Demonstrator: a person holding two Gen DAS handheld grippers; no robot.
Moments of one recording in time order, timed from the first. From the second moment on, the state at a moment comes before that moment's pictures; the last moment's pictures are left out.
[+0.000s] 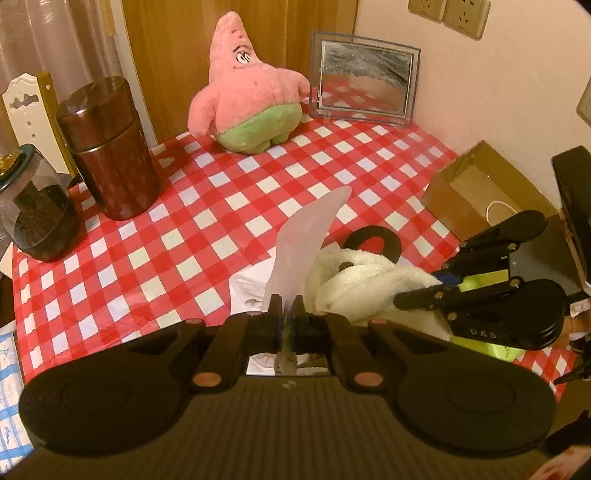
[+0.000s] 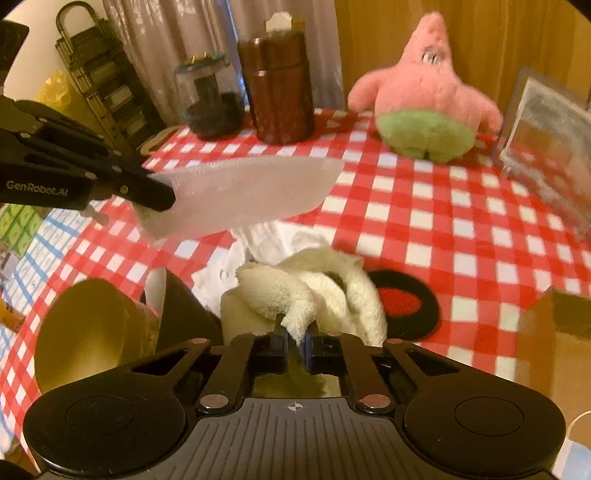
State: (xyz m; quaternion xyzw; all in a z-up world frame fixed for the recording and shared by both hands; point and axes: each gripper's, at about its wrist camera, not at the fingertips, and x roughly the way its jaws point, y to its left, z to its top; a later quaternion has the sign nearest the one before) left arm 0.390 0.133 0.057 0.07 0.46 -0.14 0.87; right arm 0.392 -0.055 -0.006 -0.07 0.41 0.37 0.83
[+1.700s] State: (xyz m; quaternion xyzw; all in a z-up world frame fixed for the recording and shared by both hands) left arm 0.314 -0.123 0.183 0.04 0.37 -0.27 0.89; right arm 0.241 -0.317 0.189 -0.07 0.16 0.17 0.97
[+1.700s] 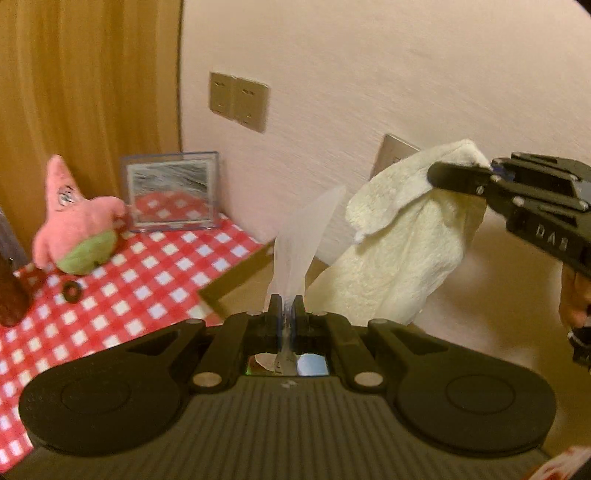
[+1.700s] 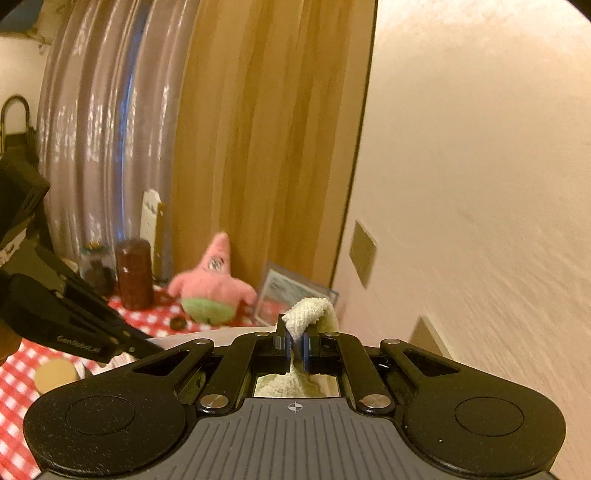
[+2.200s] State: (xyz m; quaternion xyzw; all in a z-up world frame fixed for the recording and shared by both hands) left arm 0.356 -0.159 0.058 -0.02 0.45 -0.27 0.85; right arm 0.252 -0.331 0.057 -0.11 0.26 0.16 0.94
